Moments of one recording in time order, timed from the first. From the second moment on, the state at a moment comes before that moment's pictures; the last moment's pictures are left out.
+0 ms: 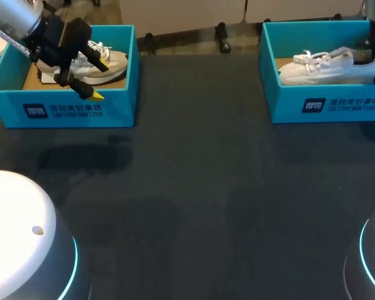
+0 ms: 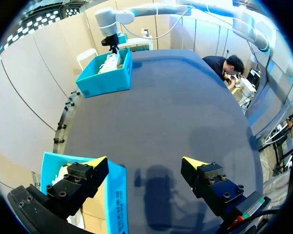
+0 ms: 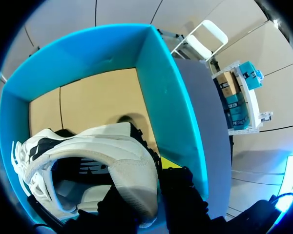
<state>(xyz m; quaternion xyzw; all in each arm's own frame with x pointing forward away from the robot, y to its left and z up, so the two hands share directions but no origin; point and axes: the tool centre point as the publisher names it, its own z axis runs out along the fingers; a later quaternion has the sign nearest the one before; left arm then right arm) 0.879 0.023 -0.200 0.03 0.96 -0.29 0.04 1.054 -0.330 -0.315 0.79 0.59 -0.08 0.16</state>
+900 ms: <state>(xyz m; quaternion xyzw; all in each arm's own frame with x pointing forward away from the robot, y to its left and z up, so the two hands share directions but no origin) 0.879 0.023 -0.200 0.03 0.96 -0.29 0.04 1.019 -0.324 -0.323 0.79 0.59 -0.09 0.16</state>
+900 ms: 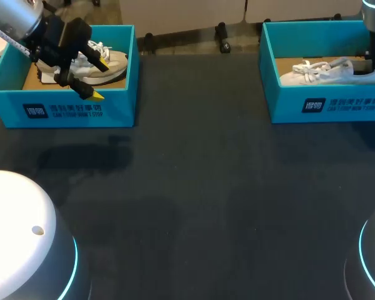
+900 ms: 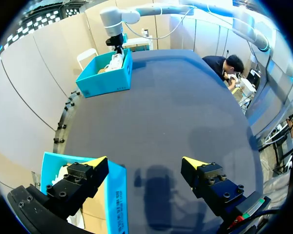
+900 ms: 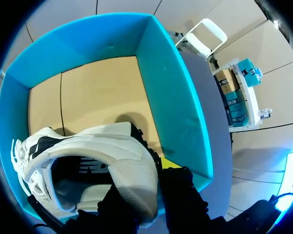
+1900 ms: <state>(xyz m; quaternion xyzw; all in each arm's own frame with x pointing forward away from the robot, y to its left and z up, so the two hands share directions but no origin) 0.879 0.023 -0.200 0.03 0.96 -0.29 0.04 1.005 -0.331 -0.352 0.78 0.60 -0.10 0.16</state>
